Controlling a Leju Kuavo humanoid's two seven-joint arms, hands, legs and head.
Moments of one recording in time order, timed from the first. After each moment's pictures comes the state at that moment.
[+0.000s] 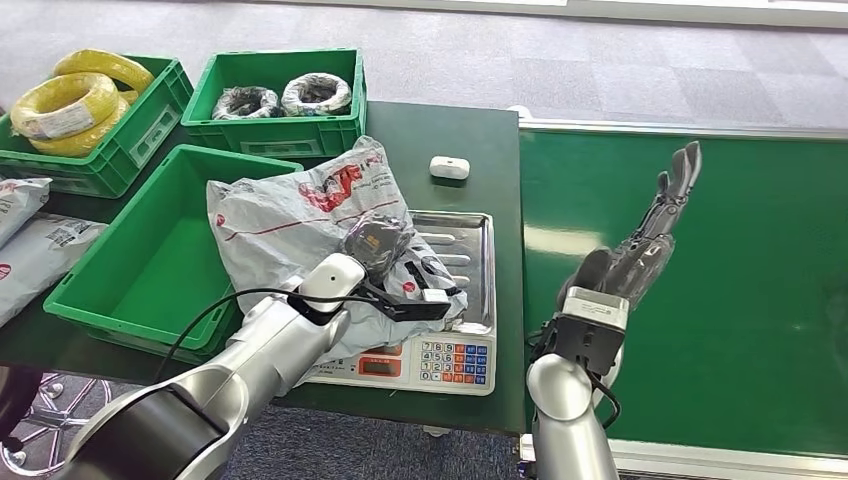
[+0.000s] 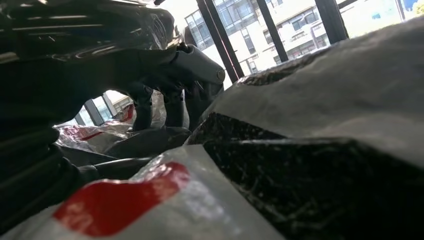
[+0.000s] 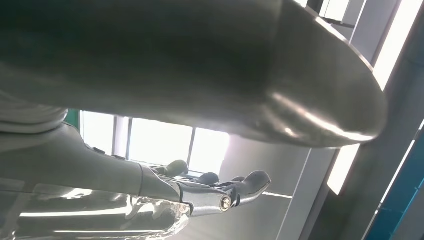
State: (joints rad) left arm -0.90 -0.22 -0.58 -0.36 -1.49 0.25 -0.15; right arm -0.28 0.28 0.27 -1.51 0.46 -0.68 -0.61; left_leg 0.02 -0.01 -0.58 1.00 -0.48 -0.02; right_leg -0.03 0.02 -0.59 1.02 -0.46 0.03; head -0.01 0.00
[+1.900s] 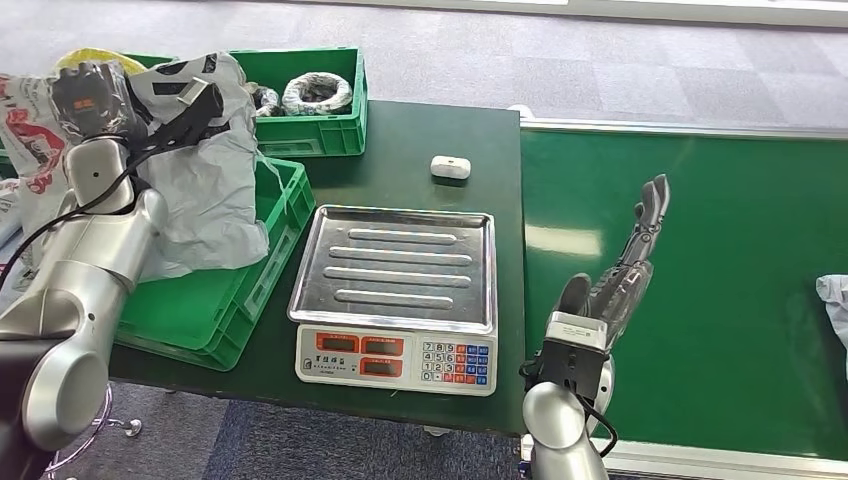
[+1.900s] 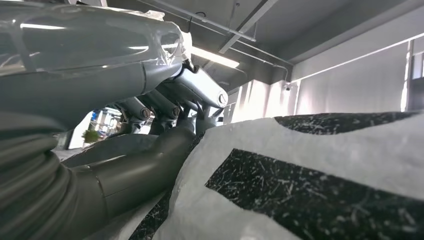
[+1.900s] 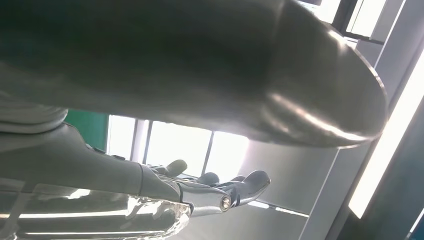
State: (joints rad) left arm -1.10 0.18 -0.07 -0.45 -1.56 0.58 0.18; right arm -0.19 0.26 0.31 -1.52 0.48 -0.69 -0.58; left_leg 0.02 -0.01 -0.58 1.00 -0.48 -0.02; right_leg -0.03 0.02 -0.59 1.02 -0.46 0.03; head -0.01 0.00
